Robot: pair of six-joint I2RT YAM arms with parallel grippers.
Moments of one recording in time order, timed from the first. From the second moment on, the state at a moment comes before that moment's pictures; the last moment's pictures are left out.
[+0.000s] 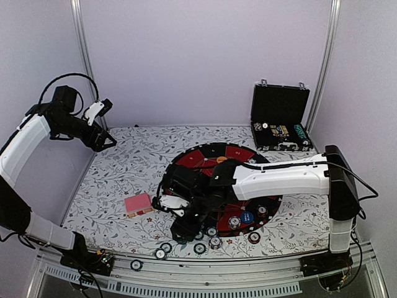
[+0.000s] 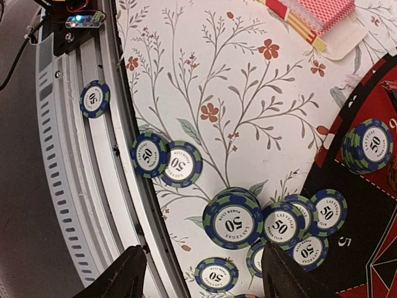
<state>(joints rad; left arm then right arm) -0.02 1.32 1.38 -0.94 0.42 0.55 1.27 2.03 1.63 -0.71 -0.19 0.07</state>
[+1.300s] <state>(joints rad) -0.02 1.32 1.38 -0.95 0.41 0.55 1.28 2.16 1.66 -0.69 -0.11 -0.01</state>
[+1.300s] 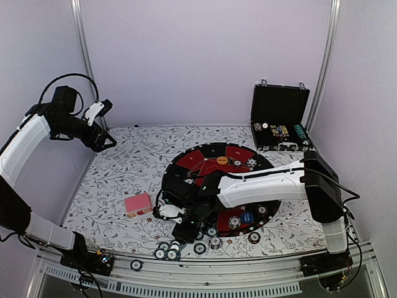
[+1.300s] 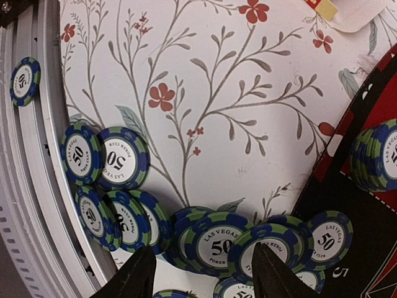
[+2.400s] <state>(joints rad) -0.02 1.32 1.38 -0.95 0.41 0.55 1.18 2.17 1.66 -0.69 -0.10 0.01</state>
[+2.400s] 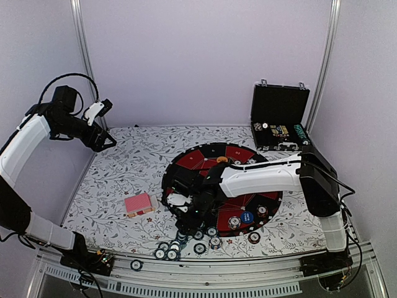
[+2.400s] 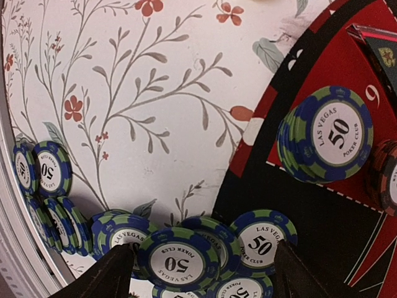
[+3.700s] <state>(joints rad) -0.02 1.32 1.38 -0.95 0.41 0.55 1.06 2.12 1.56 -0.62 0.05 0.08</state>
